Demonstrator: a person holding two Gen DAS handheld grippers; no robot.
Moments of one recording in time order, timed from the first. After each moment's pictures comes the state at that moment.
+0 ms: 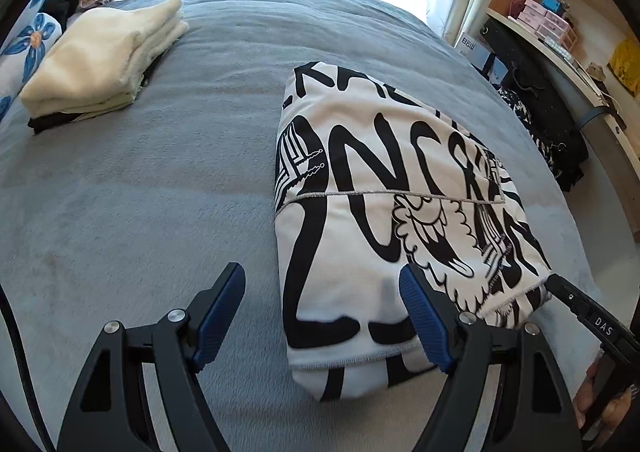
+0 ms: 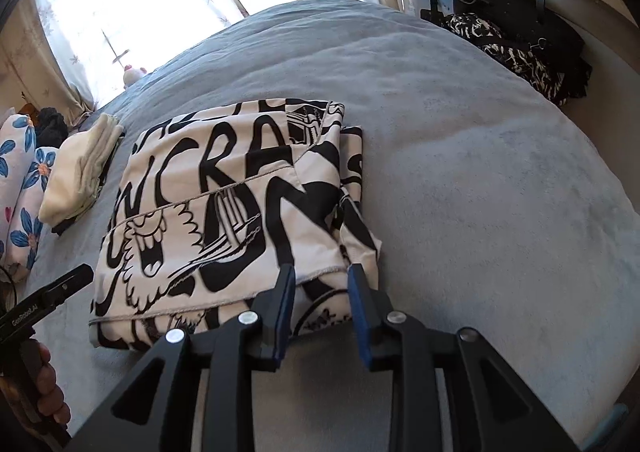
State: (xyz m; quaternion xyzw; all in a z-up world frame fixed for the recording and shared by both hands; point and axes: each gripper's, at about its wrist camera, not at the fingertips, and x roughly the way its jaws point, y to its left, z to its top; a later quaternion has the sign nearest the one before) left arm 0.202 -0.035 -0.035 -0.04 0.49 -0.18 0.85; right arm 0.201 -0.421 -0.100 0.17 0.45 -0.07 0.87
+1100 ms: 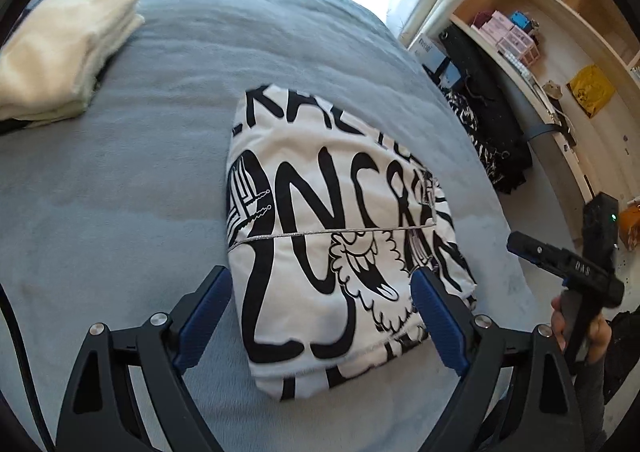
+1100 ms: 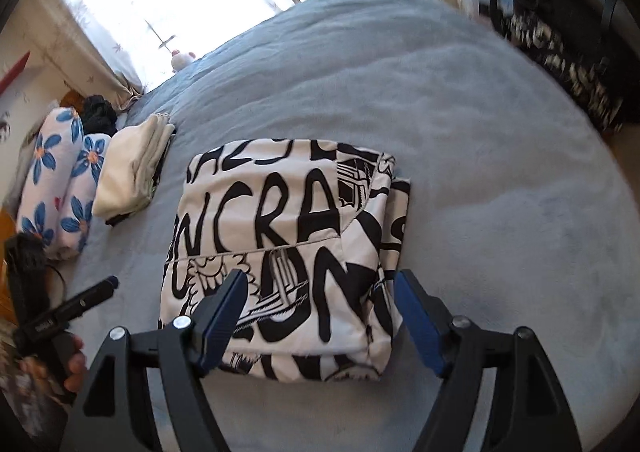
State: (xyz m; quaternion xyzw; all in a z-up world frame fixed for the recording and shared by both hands) left arm 0.240 -0.032 -0.001 -0.10 0.52 -0.28 0.80; right arm 0.275 -0.473 -0.052 0.21 0.49 0.06 0.84
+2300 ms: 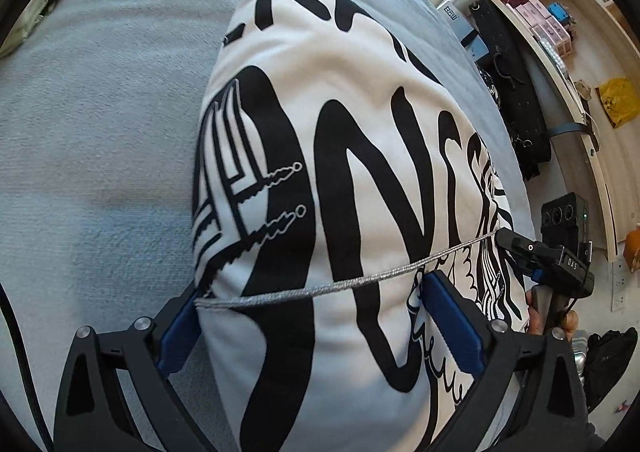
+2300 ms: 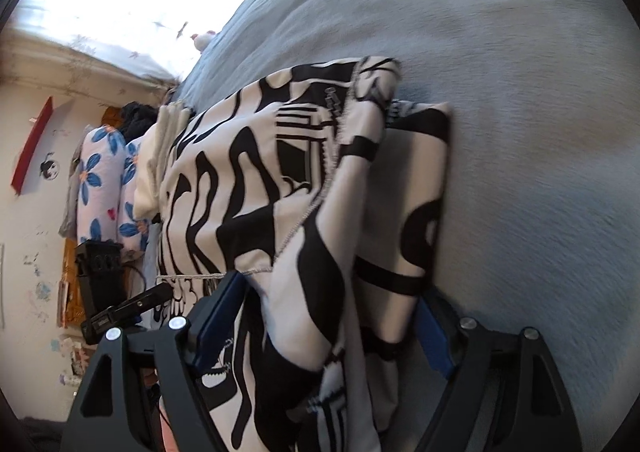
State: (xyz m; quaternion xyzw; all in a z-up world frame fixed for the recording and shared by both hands) left arm 0.304 -0.073 -0.113 -0.13 0.59 -0.29 0.75; right arm 0.355 -0.498 -0.188 0.33 0.52 0.21 0.76
